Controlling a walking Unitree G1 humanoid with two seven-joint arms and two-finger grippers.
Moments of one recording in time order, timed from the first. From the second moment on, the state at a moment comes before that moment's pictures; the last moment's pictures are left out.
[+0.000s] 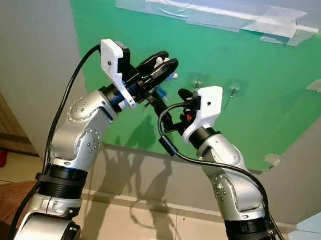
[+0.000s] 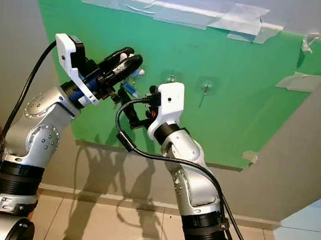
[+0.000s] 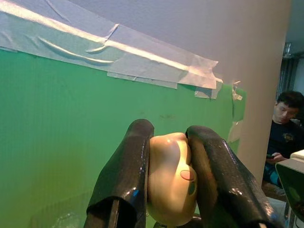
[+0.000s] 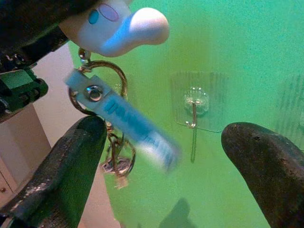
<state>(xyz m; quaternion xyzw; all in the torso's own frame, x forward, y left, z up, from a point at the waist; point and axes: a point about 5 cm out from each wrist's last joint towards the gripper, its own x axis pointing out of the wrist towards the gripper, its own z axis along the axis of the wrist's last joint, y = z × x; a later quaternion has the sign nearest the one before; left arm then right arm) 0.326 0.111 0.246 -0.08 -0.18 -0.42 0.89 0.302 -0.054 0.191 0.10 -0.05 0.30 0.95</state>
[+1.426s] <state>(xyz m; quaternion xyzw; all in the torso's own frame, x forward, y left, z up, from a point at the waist) 0.322 0.106 0.249 -0.09 -0.18 -0.44 0.87 0.308 -0.055 0.198 0.11 -0.06 0.29 0.95</state>
